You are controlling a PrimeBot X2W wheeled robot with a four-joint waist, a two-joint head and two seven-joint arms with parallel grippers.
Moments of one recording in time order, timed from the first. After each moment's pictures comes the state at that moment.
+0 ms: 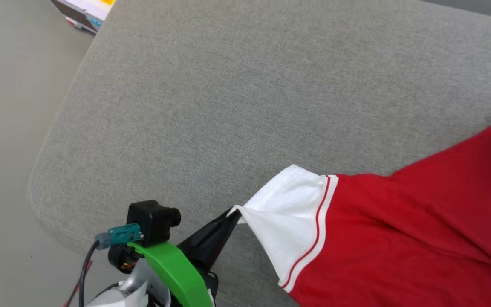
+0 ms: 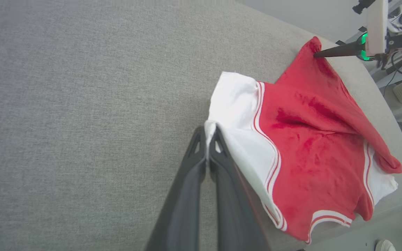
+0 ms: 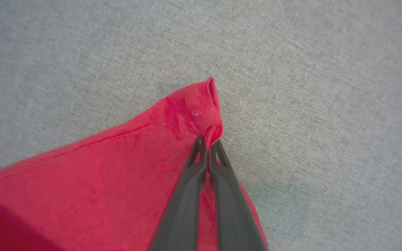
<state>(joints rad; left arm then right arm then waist) -0.18 0.55 -0.69 -0.37 -0.88 0.14 0.14 -0.52 -0.60 0.00 0.14 0.47 0.13 1.03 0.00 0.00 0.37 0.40</state>
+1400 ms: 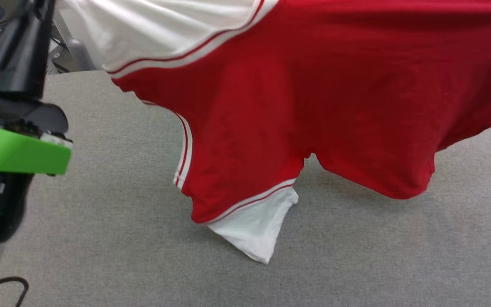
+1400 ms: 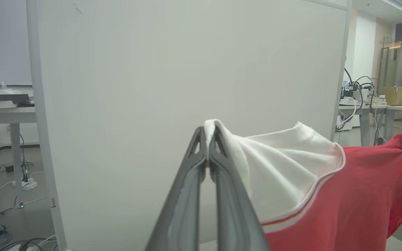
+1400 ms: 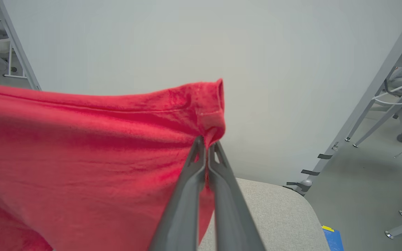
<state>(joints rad) -0.52 0.76 -0.26 -0.53 -0.87 0.28 0.09 -0.54 -0.57 -0.13 -0.18 0.59 0.13 0.63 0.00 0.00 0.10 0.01</state>
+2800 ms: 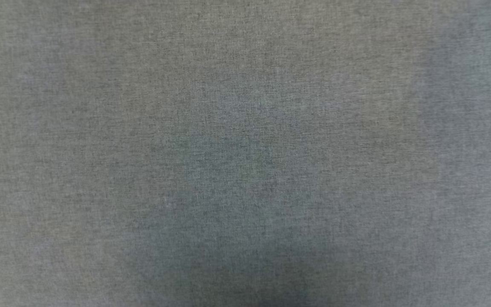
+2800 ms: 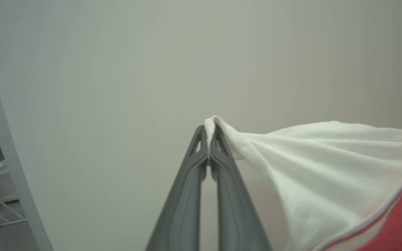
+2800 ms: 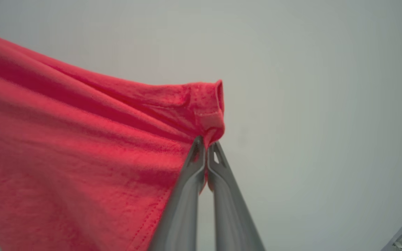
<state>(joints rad) -2.02 0.60 -0.45 0.64 -0.54 -0.12 -0.03 -1.66 -0.44 0.08 0.64 0.30 0.14 0.01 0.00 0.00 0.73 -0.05</state>
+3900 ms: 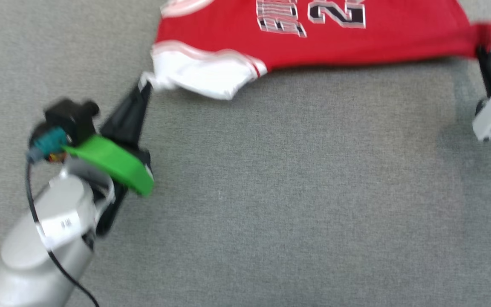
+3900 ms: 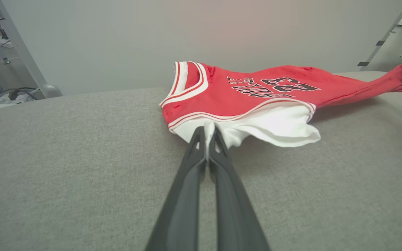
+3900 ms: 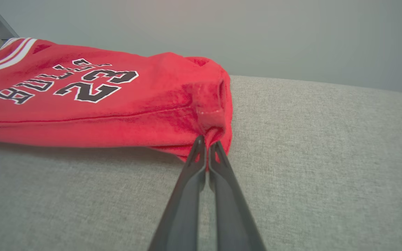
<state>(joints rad) -0.61 0.55 -0.60 0.22 -0.75 -0.01 -0.23 -0.82 -0.51 0.38 0.71 0.63 0.14 -0.11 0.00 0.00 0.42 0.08</state>
